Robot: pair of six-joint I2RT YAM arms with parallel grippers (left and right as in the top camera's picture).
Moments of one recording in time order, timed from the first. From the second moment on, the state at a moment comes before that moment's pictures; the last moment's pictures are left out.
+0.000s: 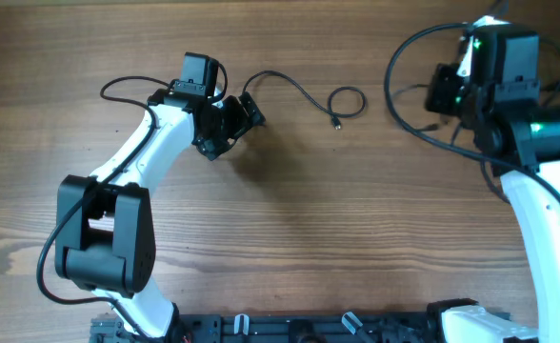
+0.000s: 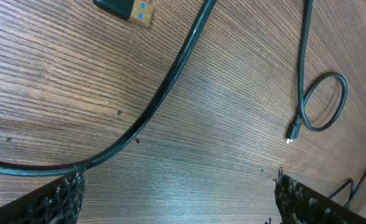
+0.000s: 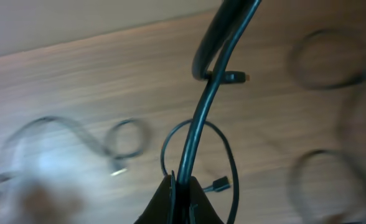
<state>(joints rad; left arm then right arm) -0.22 1.85 1.27 -0.63 0.36 -0.77 0.12 1.37 1.47 -0.89 0.20 0.23</state>
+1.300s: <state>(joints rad) -0.22 1.85 1.27 -0.63 0.35 -0.77 -0.27 1.86 1.47 -0.88 -0.09 0.06</state>
